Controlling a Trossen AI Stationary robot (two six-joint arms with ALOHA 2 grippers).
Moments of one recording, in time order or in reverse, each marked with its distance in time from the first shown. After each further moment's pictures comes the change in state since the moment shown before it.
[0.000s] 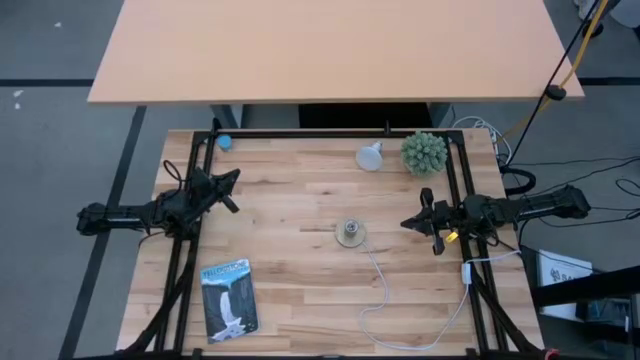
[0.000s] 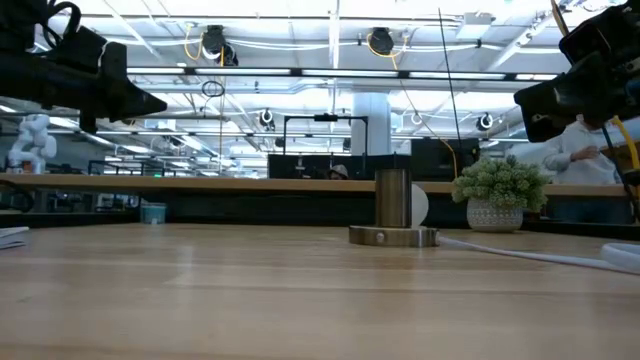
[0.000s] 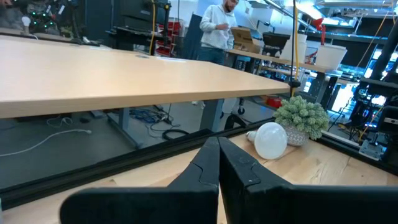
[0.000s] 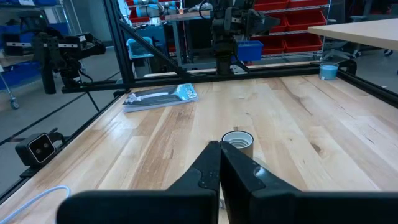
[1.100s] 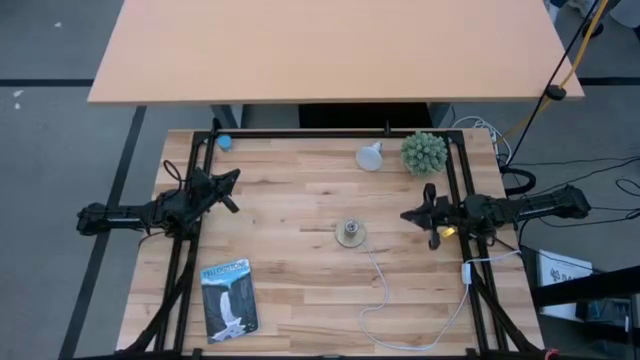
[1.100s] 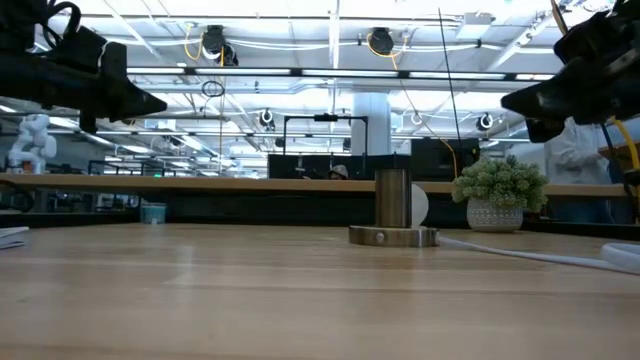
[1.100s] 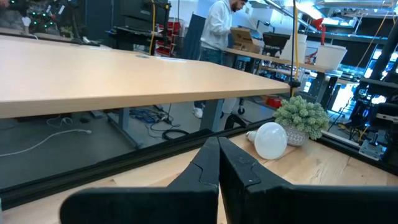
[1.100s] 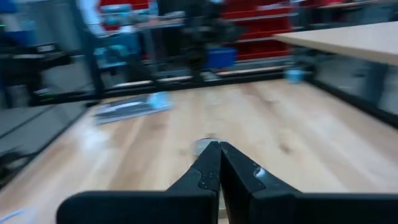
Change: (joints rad) left arm 0.000 0.000 0.000 0.000 0.000 0.000; right arm 0.000 0.001 0.000 0.015 0.176 0.016
